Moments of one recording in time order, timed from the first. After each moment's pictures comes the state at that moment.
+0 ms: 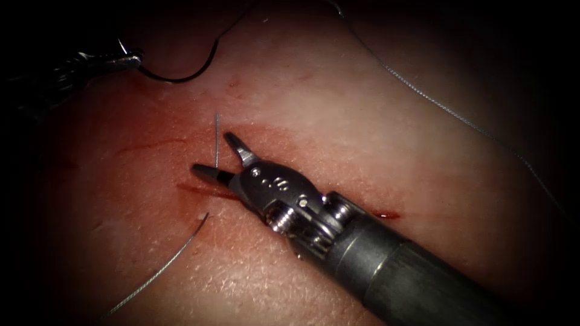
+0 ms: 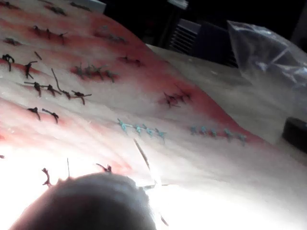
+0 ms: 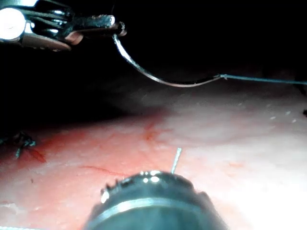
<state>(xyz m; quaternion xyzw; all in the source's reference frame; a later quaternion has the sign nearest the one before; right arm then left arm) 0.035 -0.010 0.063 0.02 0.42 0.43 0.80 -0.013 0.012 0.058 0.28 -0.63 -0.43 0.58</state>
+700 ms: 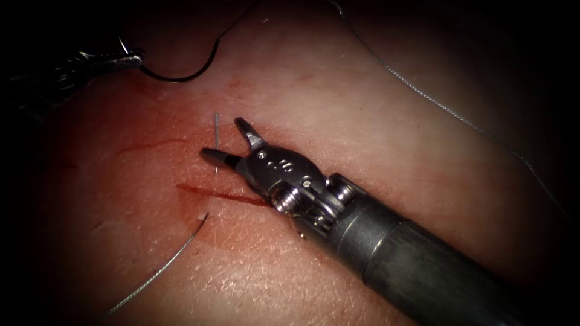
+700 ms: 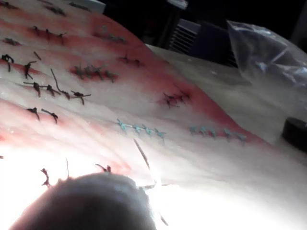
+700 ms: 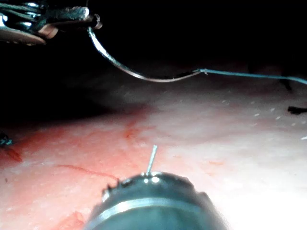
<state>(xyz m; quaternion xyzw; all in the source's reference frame) 0.035 -0.008 0.065 -0.01 0.41 0.44 0.80 -0.014 0.012 0.058 0.28 -0.63 -0.43 0.58</state>
